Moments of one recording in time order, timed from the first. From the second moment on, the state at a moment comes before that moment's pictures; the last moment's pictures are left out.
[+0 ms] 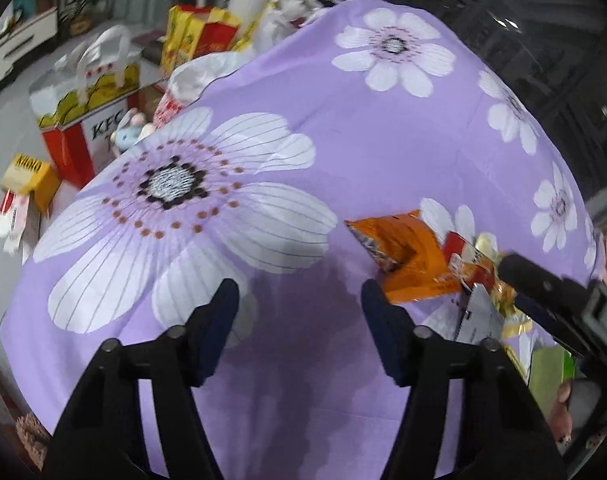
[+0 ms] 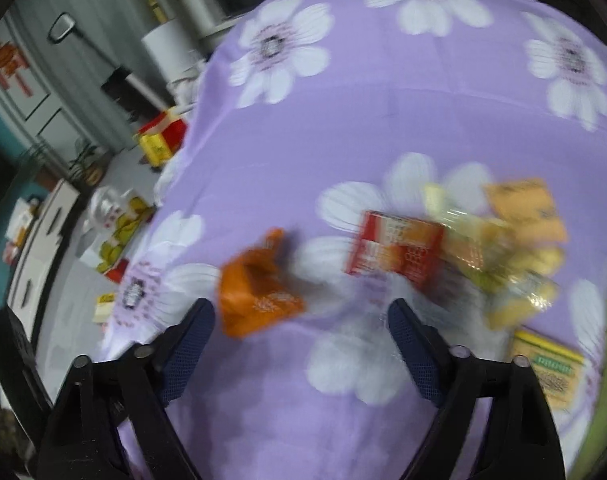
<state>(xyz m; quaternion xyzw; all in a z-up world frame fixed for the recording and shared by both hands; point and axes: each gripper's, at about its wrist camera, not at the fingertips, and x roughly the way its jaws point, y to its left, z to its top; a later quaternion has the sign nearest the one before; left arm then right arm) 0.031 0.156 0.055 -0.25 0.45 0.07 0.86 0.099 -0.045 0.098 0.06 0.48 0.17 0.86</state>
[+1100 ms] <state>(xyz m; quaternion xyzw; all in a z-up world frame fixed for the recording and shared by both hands) 0.017 0.067 0.055 -0.20 0.48 -0.09 0.85 -0.003 -0.147 0.071 0.12 0.53 0.10 0.83</state>
